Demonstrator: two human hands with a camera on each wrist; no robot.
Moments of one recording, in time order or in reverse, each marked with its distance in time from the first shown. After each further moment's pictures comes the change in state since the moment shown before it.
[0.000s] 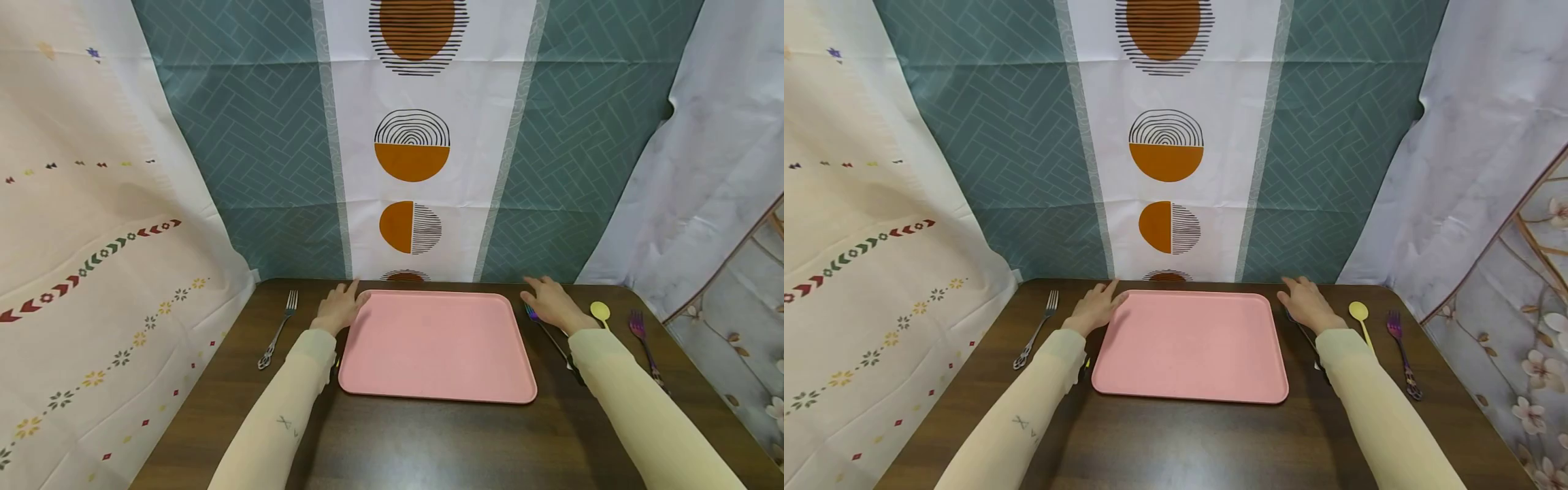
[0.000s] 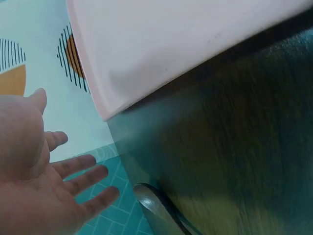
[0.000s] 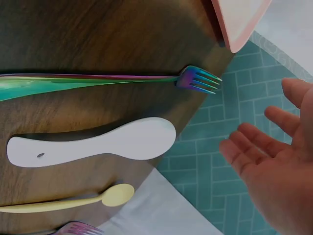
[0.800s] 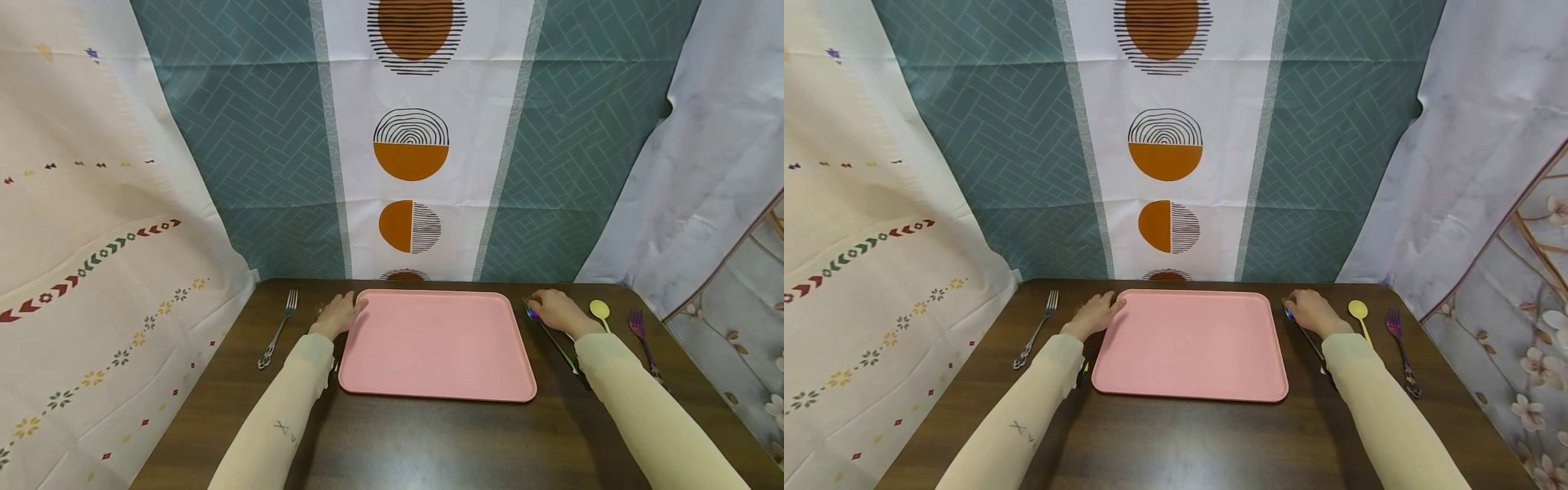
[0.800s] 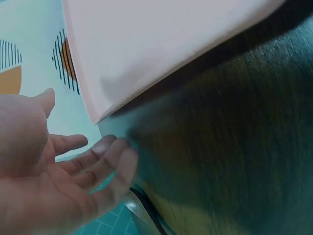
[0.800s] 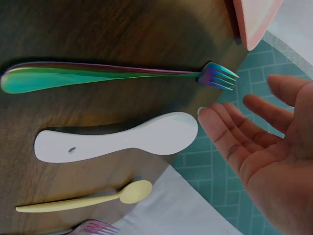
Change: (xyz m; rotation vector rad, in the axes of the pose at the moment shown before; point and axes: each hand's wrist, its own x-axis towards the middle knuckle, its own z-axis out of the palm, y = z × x) left_hand -0.011 -0.003 0.004 -0.101 -0.080 -0.045; right_hand -0.006 0.018 0.008 -0.059 -0.027 0.018
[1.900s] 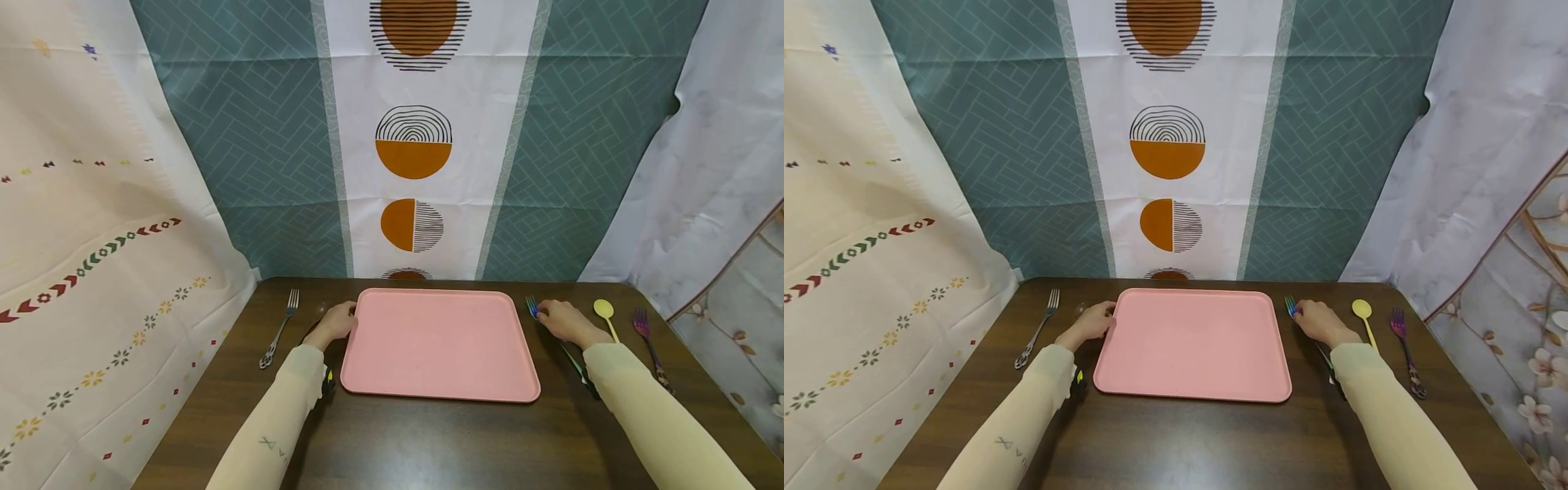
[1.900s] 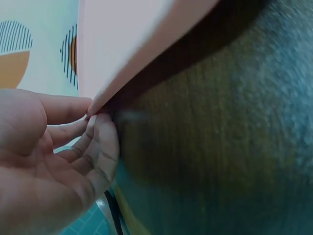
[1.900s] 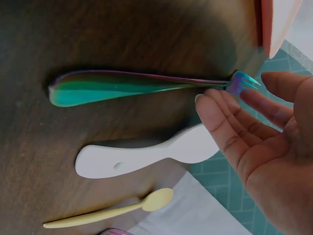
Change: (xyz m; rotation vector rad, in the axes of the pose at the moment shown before) left_hand -0.001 -0.020 0.012 -0.222 -0.008 0.024; right_hand -0.006 0.014 0.017 -0.004 -0.067 0.021
